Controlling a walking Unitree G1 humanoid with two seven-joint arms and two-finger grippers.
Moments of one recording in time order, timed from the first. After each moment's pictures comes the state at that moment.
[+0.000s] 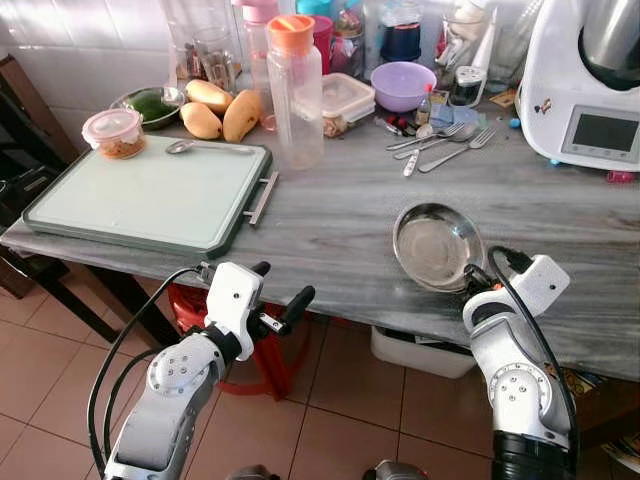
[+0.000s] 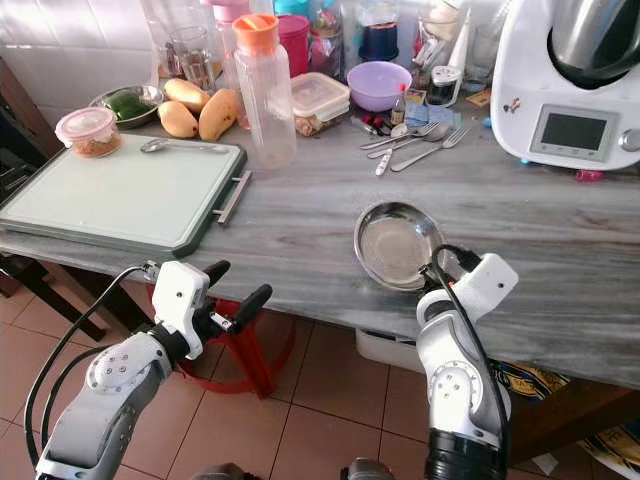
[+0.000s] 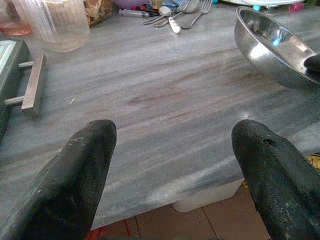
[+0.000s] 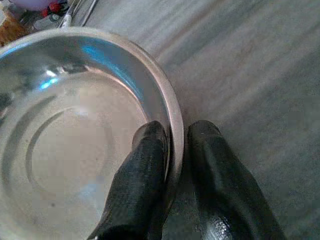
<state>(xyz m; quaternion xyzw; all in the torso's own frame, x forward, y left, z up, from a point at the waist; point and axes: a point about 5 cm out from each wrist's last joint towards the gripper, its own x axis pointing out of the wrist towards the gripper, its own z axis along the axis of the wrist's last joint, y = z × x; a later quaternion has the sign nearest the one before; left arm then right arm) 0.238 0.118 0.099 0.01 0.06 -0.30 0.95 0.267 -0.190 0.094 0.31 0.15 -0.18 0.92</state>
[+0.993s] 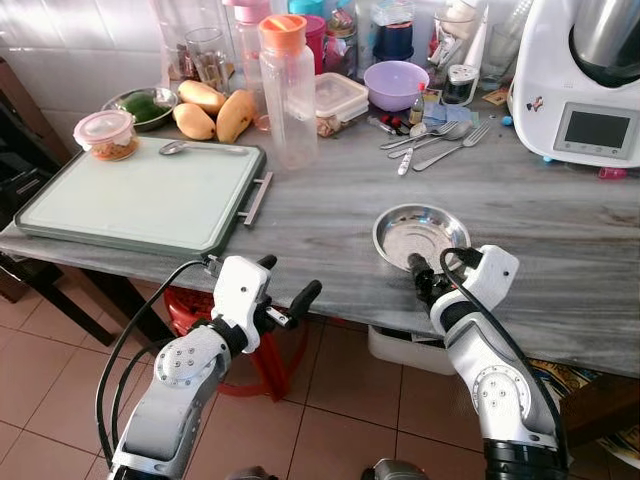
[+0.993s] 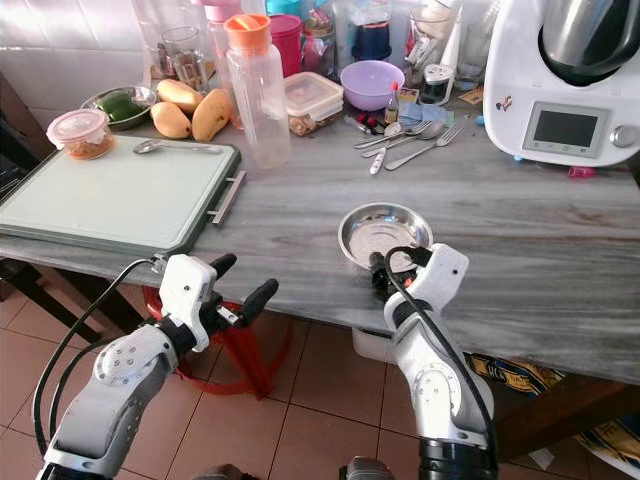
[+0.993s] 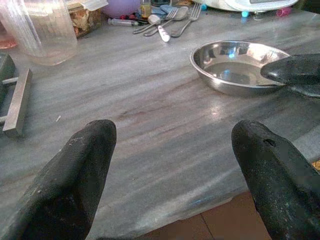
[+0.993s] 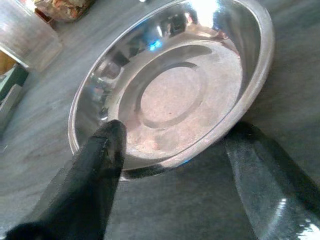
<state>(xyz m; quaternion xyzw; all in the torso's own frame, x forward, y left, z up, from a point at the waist) 0.245 0.111 0.103 0.02 0.05 -0.31 0.95 0.269 -0.156 0.097 0.25 0.16 -0.04 0.95</state>
